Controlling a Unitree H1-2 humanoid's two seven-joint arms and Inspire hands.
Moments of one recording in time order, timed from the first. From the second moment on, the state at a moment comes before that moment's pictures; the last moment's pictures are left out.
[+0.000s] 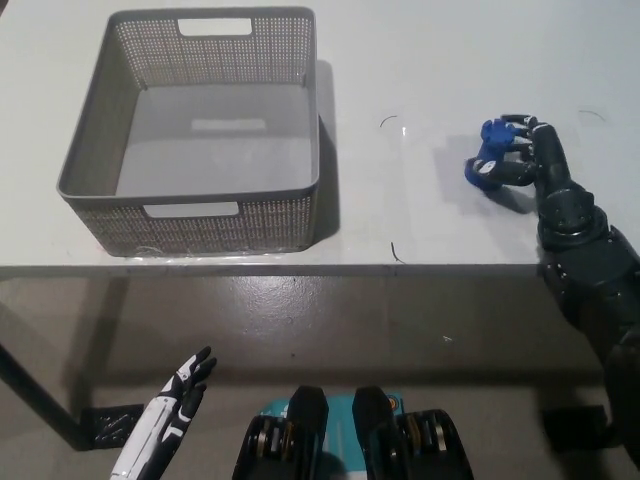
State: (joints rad) left_arm 0.09 0.21 -0.08 0.04 0.12 -0.22 -0.10; right_arm -1.06 -0.18 -0.04 1.39 -0.17 -0.17 -0.24
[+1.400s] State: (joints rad) left_arm 0.08 0.21 -0.08 0.04 0.13 -0.21 -0.10; right_arm -1.18 -0.01 0.00 1.12 -0.10 -0.27 -0.35
